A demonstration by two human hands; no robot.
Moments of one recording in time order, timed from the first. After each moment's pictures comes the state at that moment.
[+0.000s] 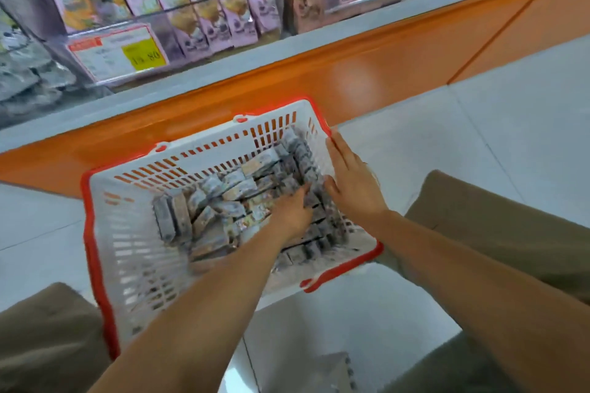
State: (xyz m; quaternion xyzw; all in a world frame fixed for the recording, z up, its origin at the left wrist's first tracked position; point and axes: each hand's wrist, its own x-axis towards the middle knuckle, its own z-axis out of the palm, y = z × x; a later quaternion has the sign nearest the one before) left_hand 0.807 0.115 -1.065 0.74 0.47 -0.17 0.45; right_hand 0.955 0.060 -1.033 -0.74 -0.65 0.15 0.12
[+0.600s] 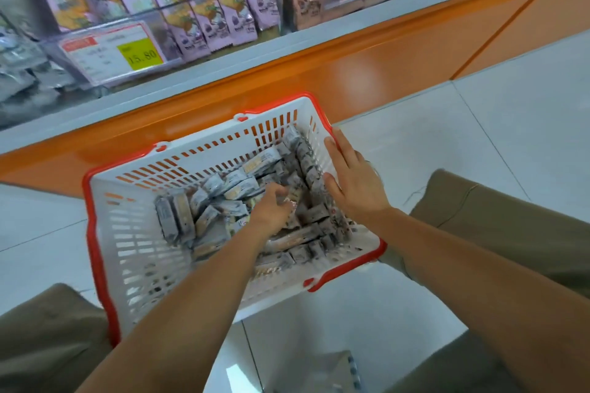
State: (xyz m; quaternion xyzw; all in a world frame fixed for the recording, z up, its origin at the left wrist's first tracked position) left_hand 0.774 0.127 -1.061 0.60 0.59 -0.08 0.53; right_hand 0.955 0.060 -1.035 -0.74 -0.65 0.14 0.13
